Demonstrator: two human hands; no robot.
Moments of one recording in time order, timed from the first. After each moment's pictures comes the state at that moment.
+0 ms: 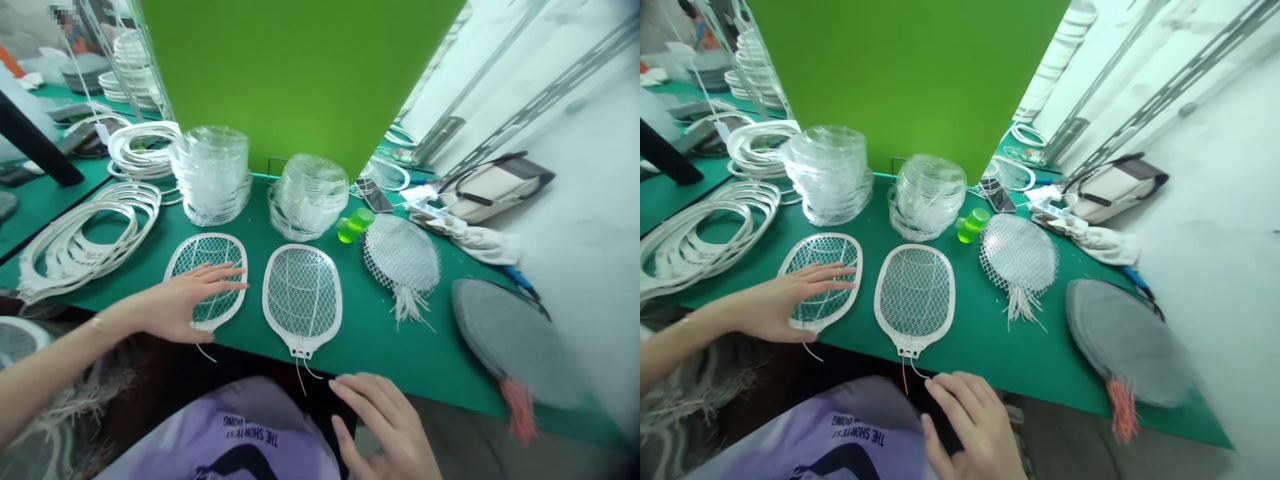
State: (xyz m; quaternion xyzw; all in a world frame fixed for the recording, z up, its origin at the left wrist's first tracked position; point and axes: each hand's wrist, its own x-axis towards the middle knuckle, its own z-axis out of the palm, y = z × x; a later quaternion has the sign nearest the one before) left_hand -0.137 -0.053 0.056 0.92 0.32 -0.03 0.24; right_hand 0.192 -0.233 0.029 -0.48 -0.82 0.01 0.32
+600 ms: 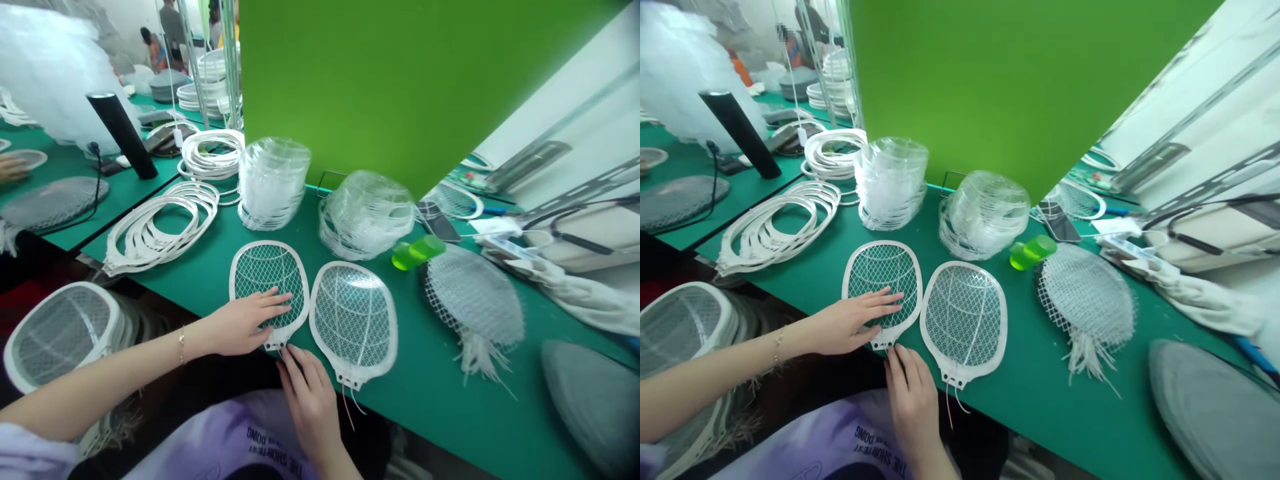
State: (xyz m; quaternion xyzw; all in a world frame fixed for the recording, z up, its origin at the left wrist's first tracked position) left_hand -0.140 -0.084 0.017 0.88 0.37 0.04 0.31; right_hand 0.062 -0.191 -0.059 -0.48 -0.80 -0.02 0.37
